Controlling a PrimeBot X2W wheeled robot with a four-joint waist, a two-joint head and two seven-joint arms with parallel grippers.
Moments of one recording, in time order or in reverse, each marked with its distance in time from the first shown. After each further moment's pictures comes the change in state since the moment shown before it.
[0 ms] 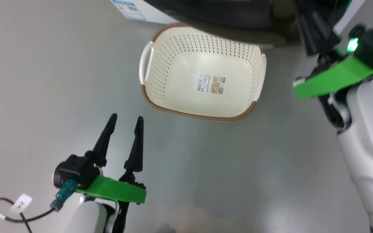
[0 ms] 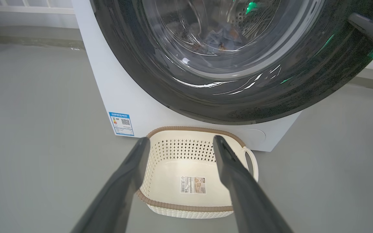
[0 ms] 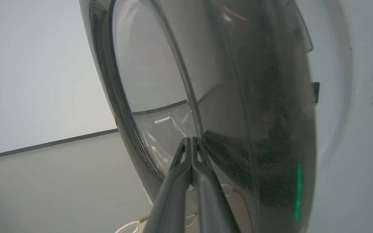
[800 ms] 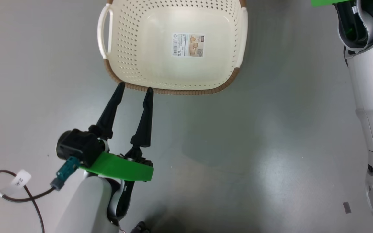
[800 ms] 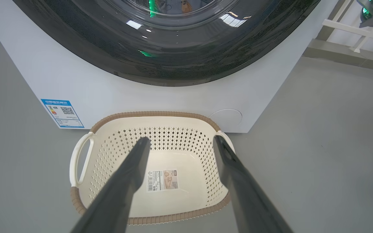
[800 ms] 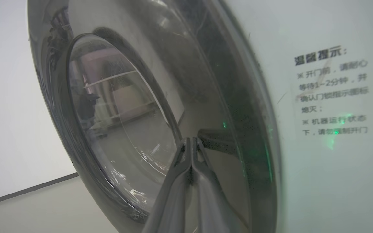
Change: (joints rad) left arm -0.137 -0.004 -0.049 -0.017 -0.007 -0.010 -0.001; right arm -0.402 0.067 -0.050 0.106 0.056 0.026 -0.006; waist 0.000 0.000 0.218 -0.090
